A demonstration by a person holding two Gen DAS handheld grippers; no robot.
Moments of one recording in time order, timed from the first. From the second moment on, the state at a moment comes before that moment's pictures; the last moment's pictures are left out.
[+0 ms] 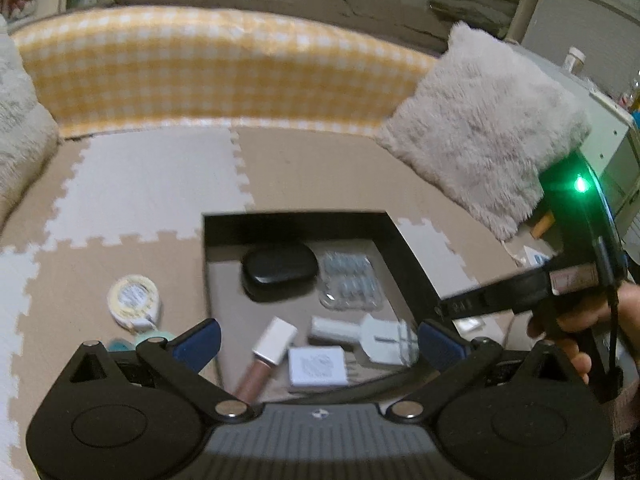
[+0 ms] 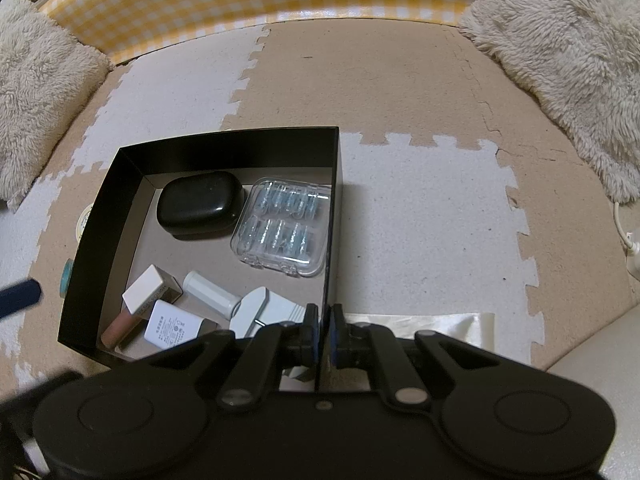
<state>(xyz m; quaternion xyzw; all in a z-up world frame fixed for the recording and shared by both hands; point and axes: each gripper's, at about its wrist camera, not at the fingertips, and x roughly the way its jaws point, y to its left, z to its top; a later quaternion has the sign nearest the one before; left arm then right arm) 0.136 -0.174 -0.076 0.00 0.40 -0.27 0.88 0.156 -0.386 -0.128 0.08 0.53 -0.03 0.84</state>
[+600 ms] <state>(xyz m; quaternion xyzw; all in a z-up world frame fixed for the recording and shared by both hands) 0.194 -0.091 -0.081 0.01 0.41 -0.17 0.90 0.157 -0.386 -0.128 0.08 0.54 -0.03 0.84</state>
